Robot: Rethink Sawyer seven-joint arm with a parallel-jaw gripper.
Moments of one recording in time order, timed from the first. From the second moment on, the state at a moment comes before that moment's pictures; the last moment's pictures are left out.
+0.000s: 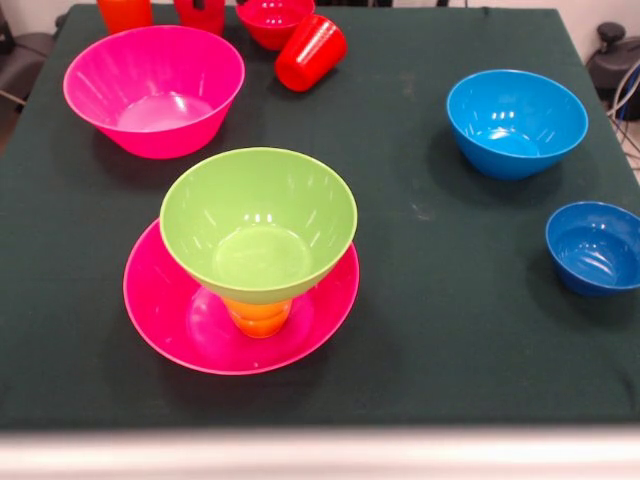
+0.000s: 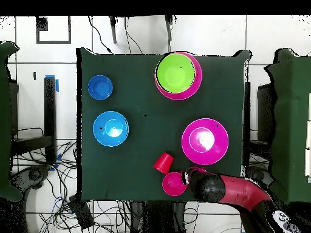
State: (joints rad) arm -0.83 -0.68 0.20 2.07 -0.53 0.35 1.42
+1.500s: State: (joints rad) arm -0.92 -0.63 0.15 2.07 -0.65 0.35 1.42
